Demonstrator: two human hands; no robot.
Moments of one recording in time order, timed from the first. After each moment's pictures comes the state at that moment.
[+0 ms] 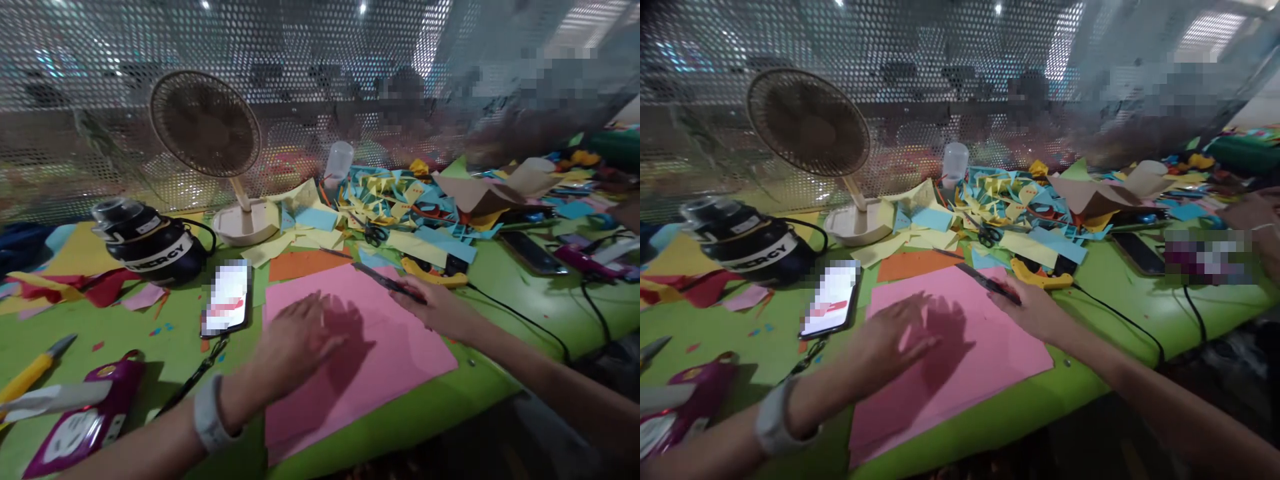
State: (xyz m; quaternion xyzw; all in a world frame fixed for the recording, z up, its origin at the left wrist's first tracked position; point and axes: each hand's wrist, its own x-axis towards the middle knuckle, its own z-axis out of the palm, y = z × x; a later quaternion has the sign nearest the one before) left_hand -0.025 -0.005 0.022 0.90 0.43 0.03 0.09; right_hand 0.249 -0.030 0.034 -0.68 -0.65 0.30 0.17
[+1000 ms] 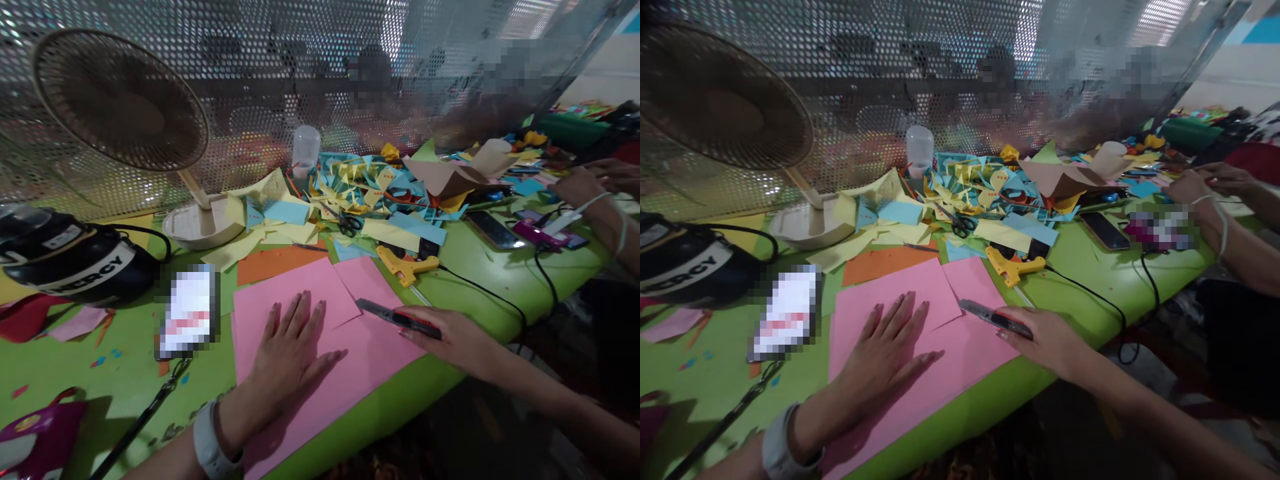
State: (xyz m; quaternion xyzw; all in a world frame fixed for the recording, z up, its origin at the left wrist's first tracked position) left_hand -0.012 -0.018 -0.049 0.93 0.34 0.11 -0.05; right_hand 0.284 -0.097 0.010 -0.65 -0.69 0.26 0.14
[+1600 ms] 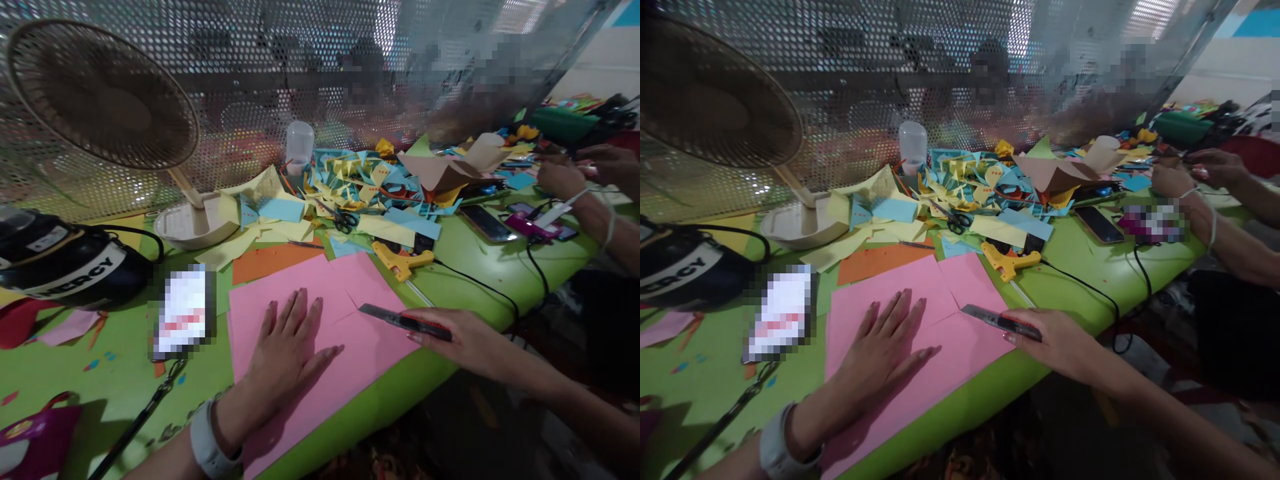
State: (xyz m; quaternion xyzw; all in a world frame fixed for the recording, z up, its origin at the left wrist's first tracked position) left_hand -0.011 -0.018 -0.048 0.93 0.34 0.13 -0.02; right_hand 0.292 -0.114 0.015 -0.65 -0.70 0.27 0.13
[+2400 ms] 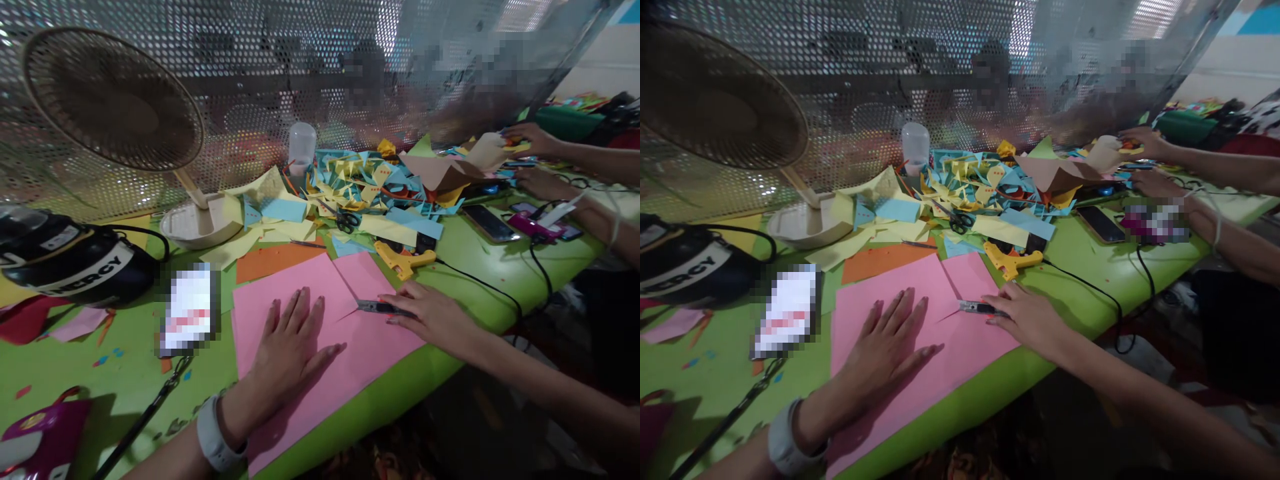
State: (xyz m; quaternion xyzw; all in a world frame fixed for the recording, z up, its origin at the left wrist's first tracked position) left_hand -0.011 -0.018 -0.046 0.93 0.34 0.10 -0.02; right_hand 0.273 -0.080 0.002 -0.62 -0.77 0.11 0.08
